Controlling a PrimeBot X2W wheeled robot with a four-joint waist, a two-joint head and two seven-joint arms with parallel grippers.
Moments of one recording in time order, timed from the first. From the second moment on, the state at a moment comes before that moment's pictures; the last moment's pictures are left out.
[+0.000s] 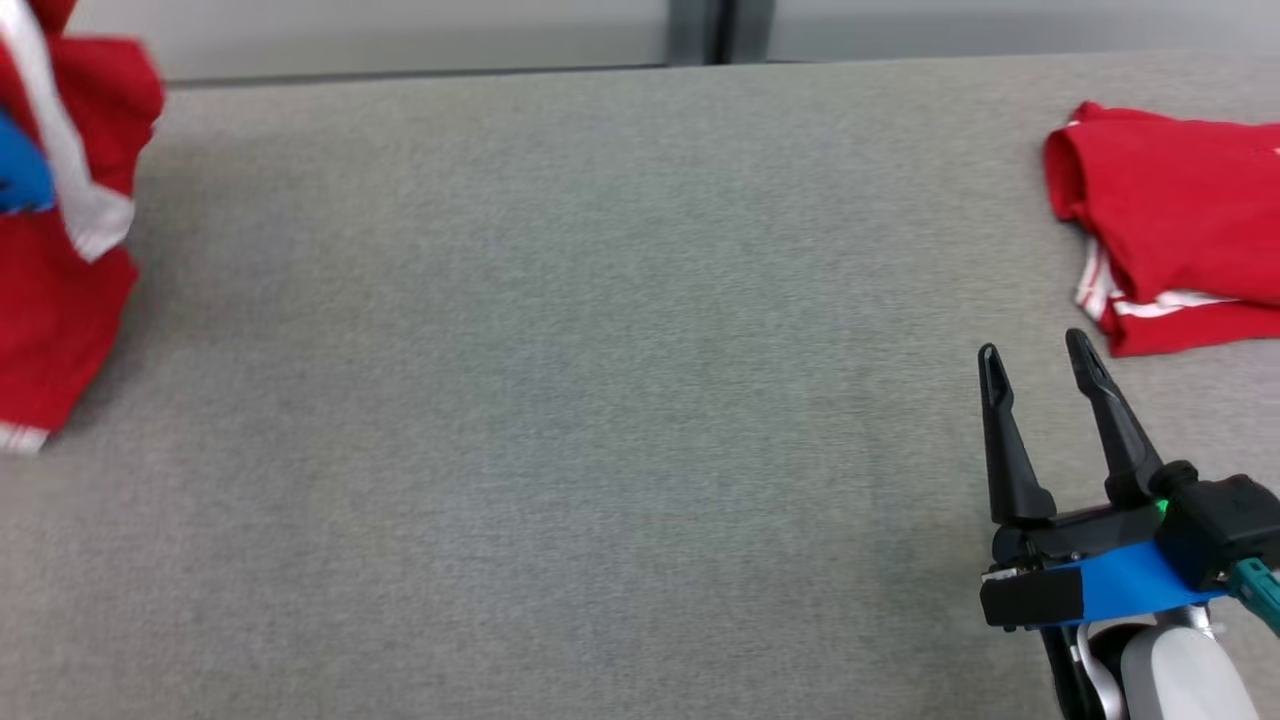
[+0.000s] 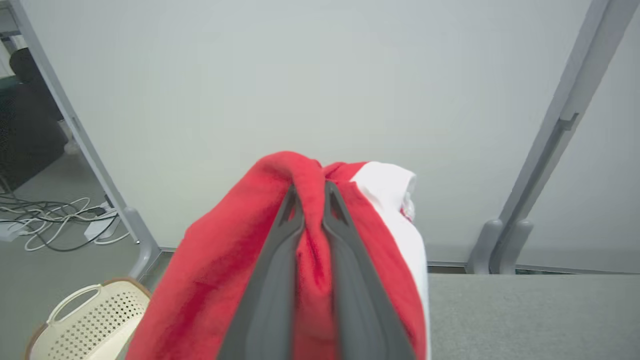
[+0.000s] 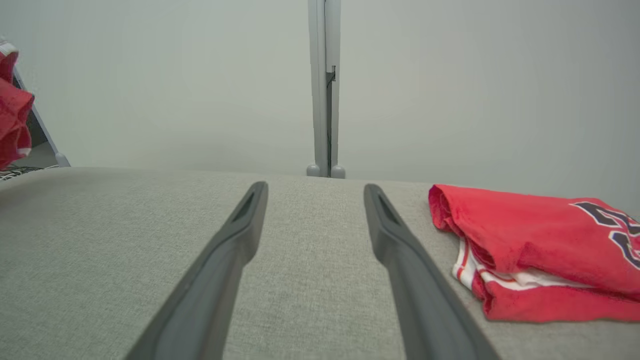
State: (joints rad) left arm -1.02 0.52 -0.27 0.87 -0.53 -0.13 -0.03; right arm -0.14 -0.05 0.00 -0.02 0.08 0.13 -0.19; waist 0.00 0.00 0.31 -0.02
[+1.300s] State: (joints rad) left arm -0.57 0.28 -0.77 0.46 -0.54 -0.10 -0.09; right arm -0.09 -0.05 0.04 0.10 0.23 0.13 -0.26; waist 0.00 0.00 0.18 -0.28
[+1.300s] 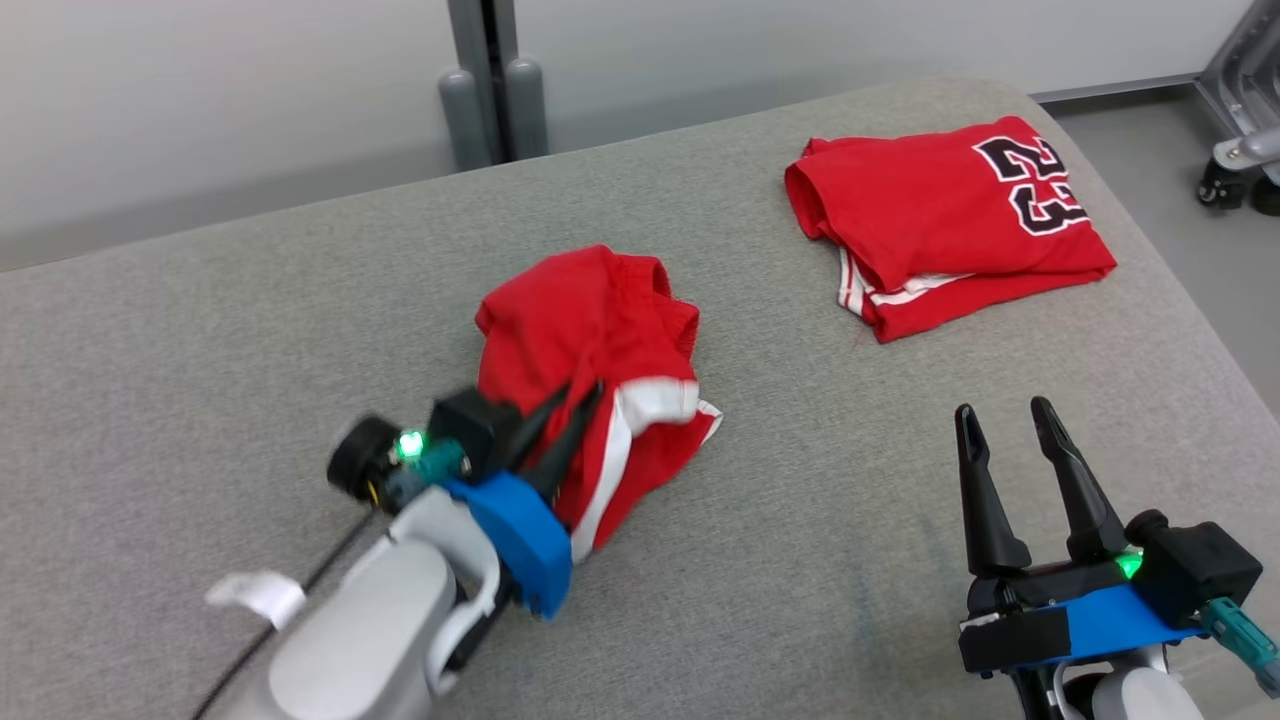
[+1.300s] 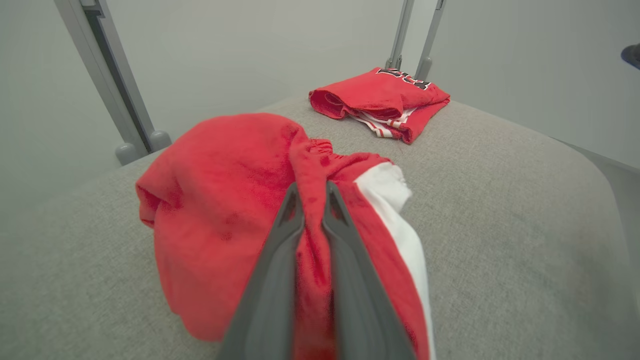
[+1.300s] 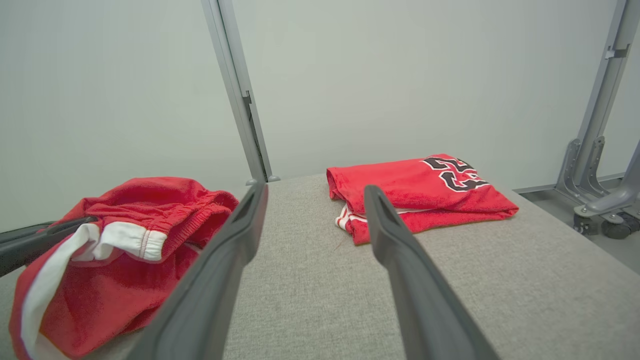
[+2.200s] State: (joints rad) left arm -0.22 0.27 -0.33 0.18 -0.34 0.07 -0.26; right arm -0.04 -0.05 0.01 0.15 0.23 0.13 -0.26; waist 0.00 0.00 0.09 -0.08
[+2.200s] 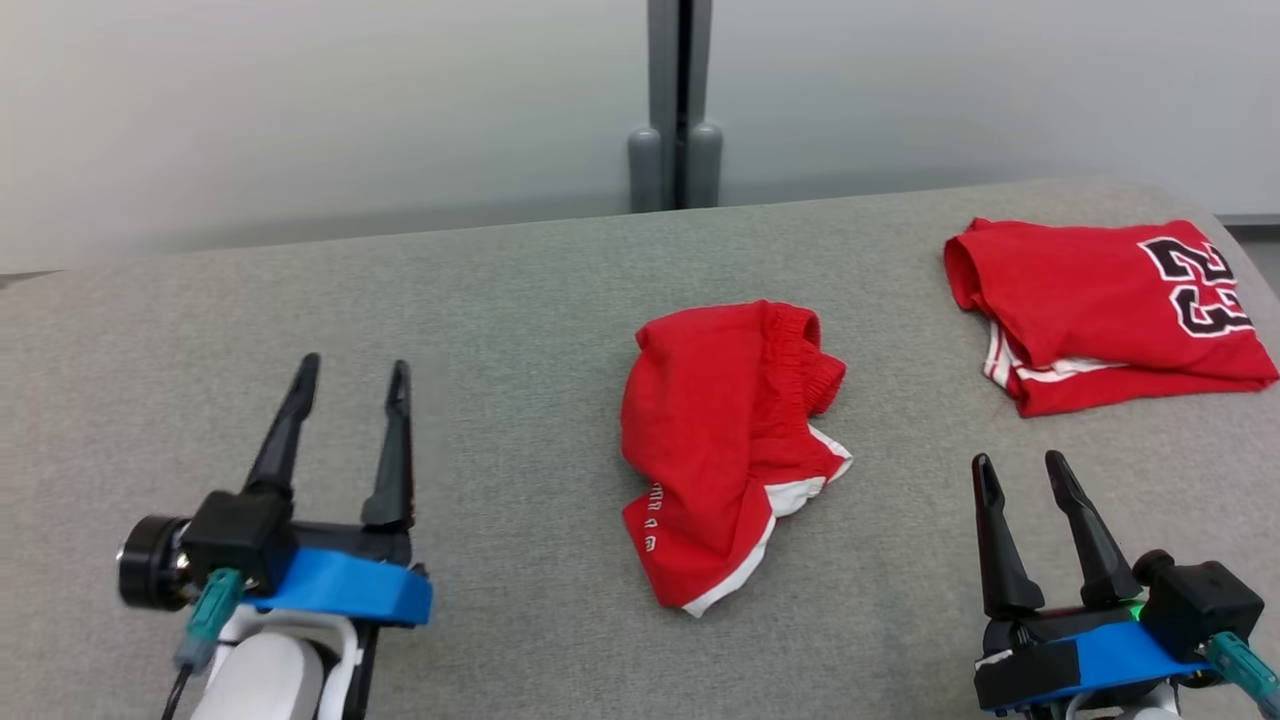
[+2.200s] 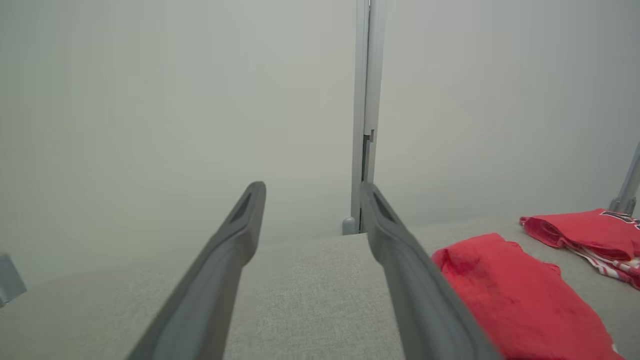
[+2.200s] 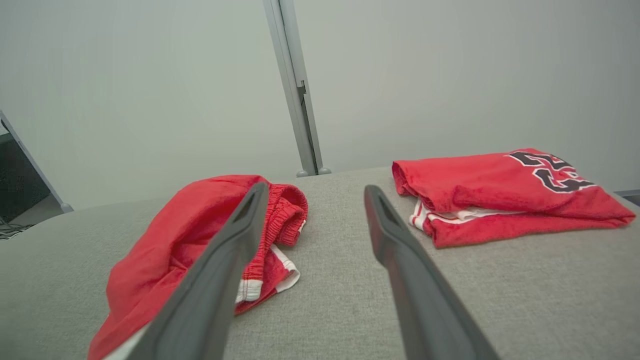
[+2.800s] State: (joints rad) left arm 0.02 0.17 -0.07 0.16 -0.18 -0.04 -0.26; right arm 0.02 -0.05 -0.03 0.17 0.23 0.13 -0.26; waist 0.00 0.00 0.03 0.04
